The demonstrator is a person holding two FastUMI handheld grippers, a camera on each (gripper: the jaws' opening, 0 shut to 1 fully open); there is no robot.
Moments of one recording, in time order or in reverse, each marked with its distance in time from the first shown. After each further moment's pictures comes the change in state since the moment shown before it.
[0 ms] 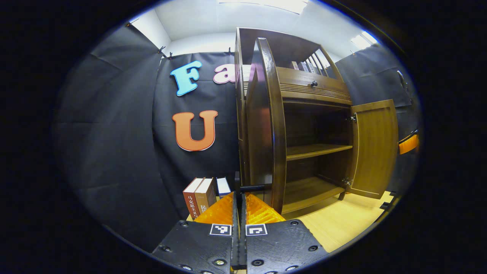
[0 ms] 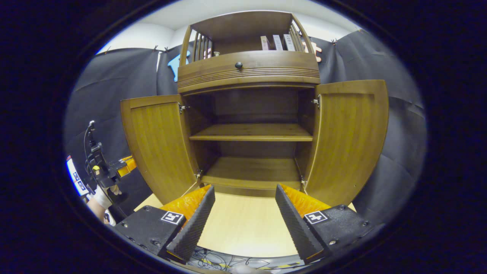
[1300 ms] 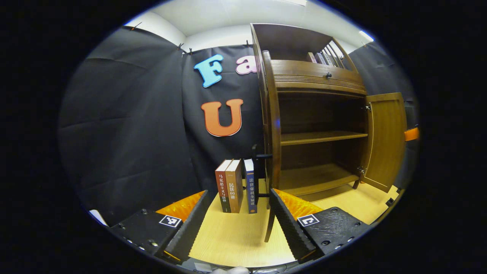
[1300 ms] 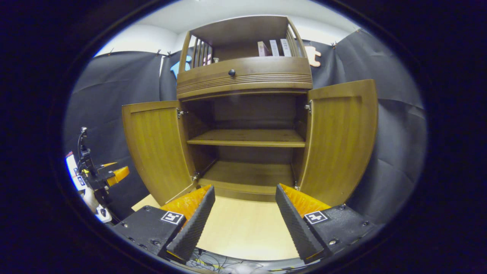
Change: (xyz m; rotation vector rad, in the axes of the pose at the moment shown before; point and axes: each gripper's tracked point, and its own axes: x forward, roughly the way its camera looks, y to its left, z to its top) left arm -0.090 0.009 -0.011 0.018 0.133 0.245; right arm -0.025 -0.049 0.008 -0.013 -0.051 0.031
